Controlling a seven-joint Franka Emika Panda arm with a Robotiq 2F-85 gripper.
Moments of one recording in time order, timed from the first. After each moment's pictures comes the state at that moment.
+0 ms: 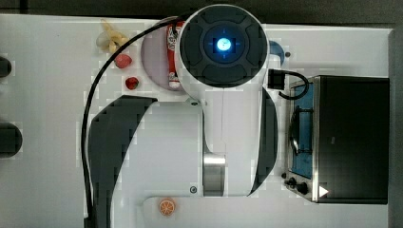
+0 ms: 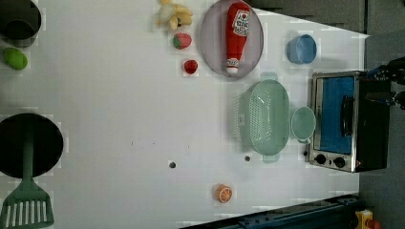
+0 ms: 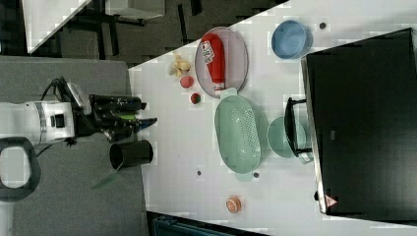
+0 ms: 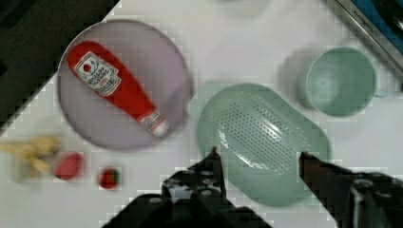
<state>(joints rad) 0.01 -0.03 -0.01 -1.79 -0.03 0.18 0.06</state>
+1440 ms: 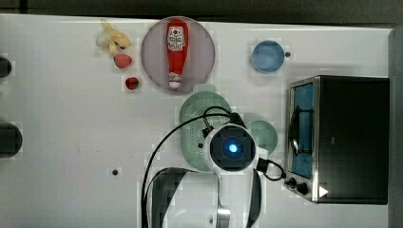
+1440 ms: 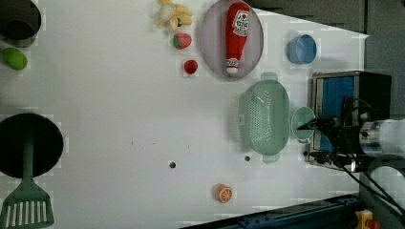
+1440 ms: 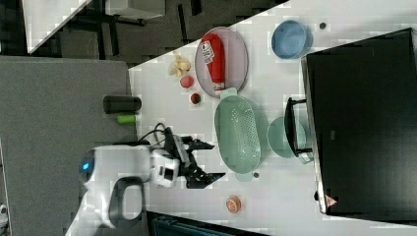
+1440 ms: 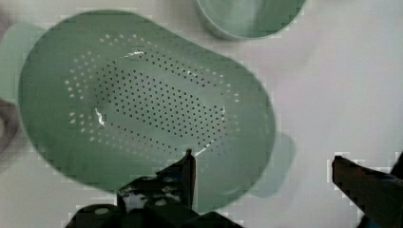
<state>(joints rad) -0.04 -0.15 -0.02 -2.48 -0.03 0.62 0.28</state>
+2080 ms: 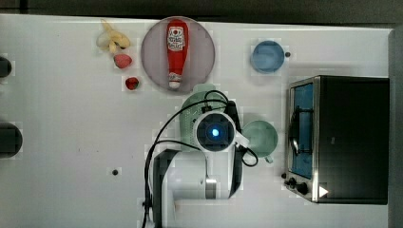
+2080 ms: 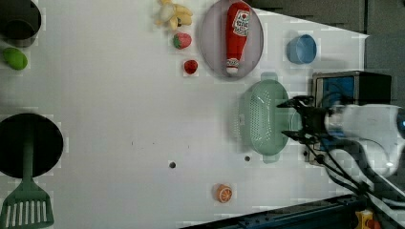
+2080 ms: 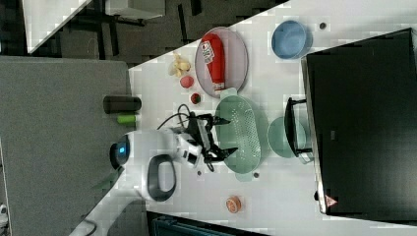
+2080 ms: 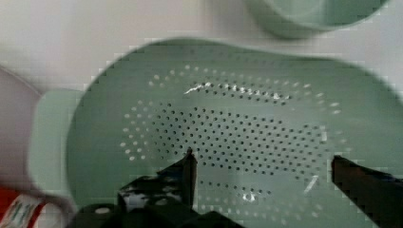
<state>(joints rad) -0.03 0.13 0.00 -2.45 -0.04 1.00 0.58</state>
